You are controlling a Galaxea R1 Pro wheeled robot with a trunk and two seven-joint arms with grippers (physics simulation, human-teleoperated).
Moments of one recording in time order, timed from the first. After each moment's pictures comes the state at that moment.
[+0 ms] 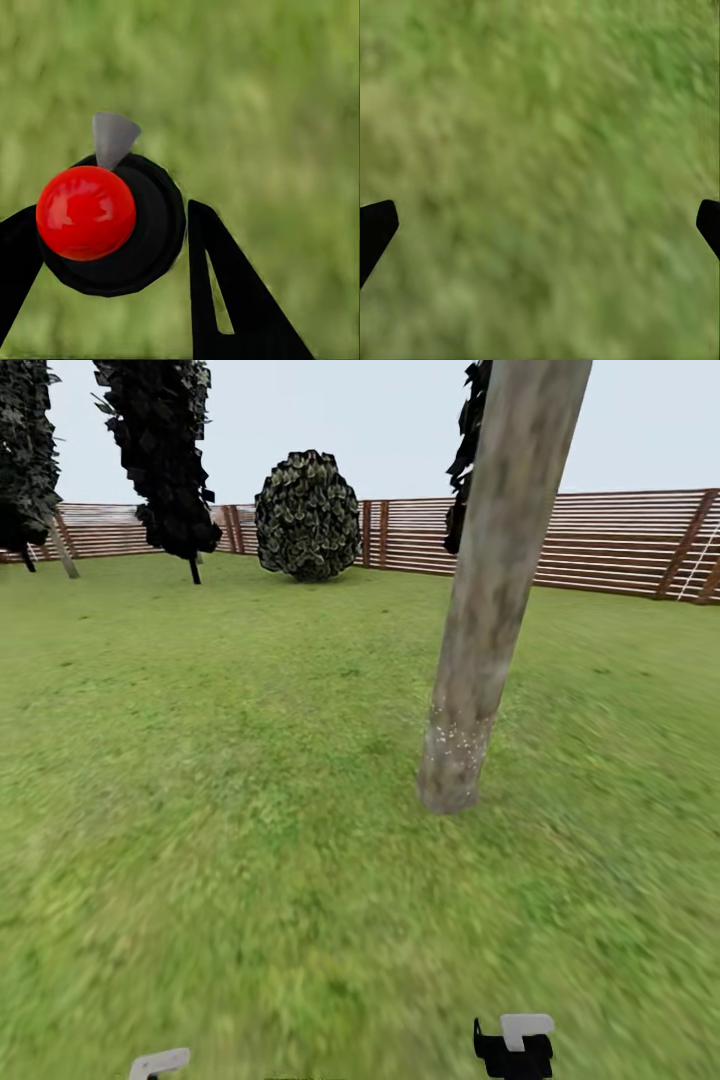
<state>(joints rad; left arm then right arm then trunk) -0.41 0.16 -0.28 -0.04 0.46 -0.27 -0.01 -0.43 0.01 -0.14 -0.09 0.29 -0.49 -0.27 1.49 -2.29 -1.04</state>
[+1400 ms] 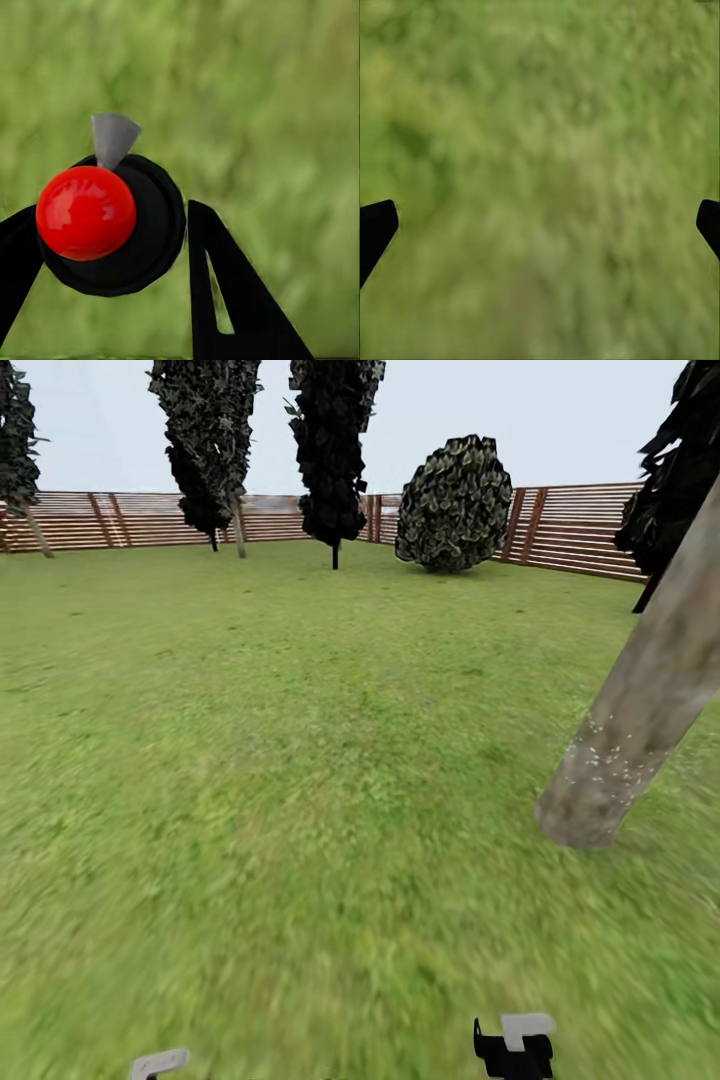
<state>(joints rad) -0.41 0.16 -0.28 -0.04 0.46 -0.27 -0.01 -0.43 0.01 -0.14 -0.09 0.29 -0.49 -0.27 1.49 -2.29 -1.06</state>
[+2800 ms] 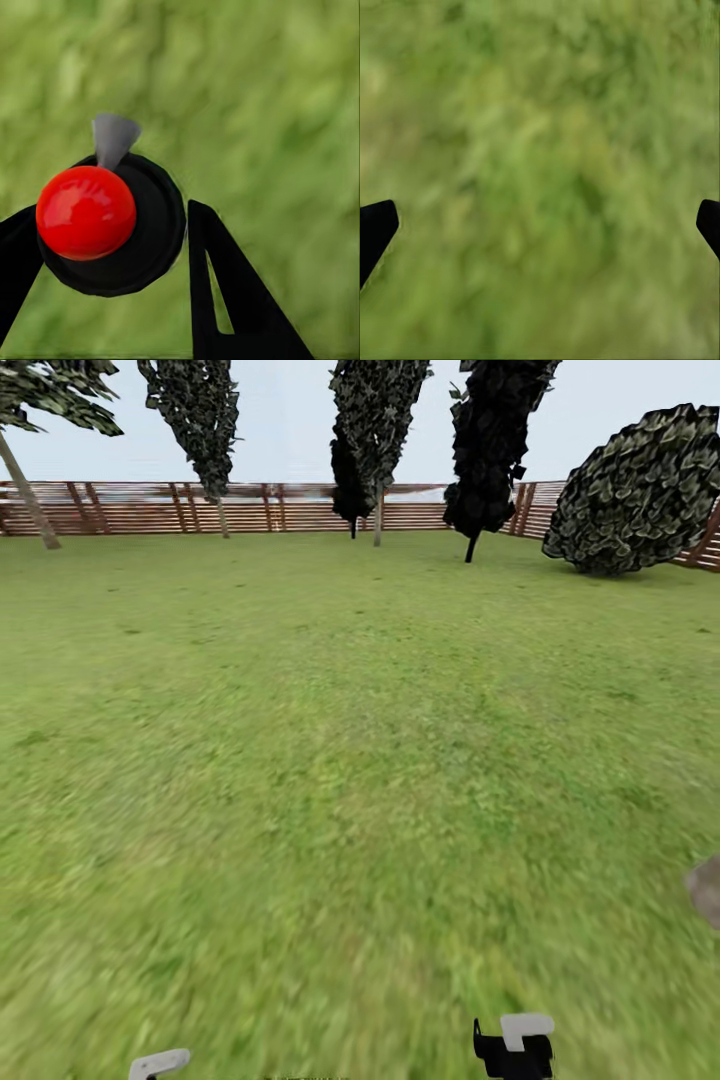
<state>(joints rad) -0.41 0.16 -0.28 -0.03 0.46 -0.27 -0.01 -0.43 0.01 -0.14 -0.08 0.29 -0.49 -0.27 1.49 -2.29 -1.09</state>
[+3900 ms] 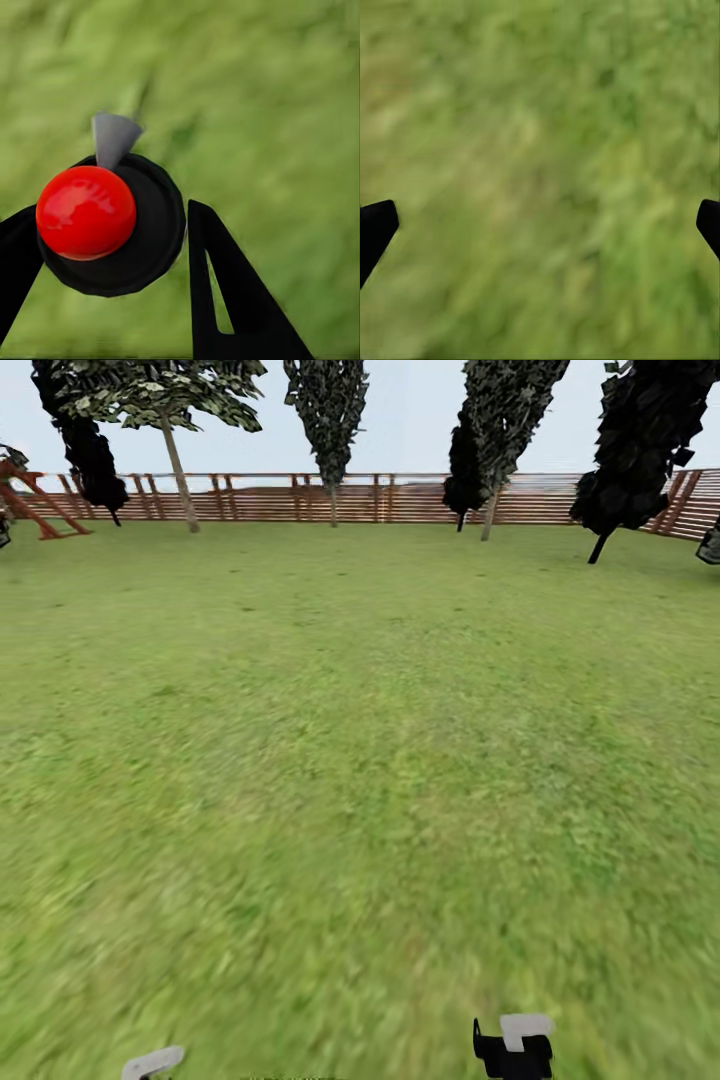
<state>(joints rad) -0.41 0.17 -0.28 -0.03 0.55 -0.27 -0.01 -0.43 0.01 -0.14 -0.08 0.29 -0.49 -0.27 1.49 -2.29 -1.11</state>
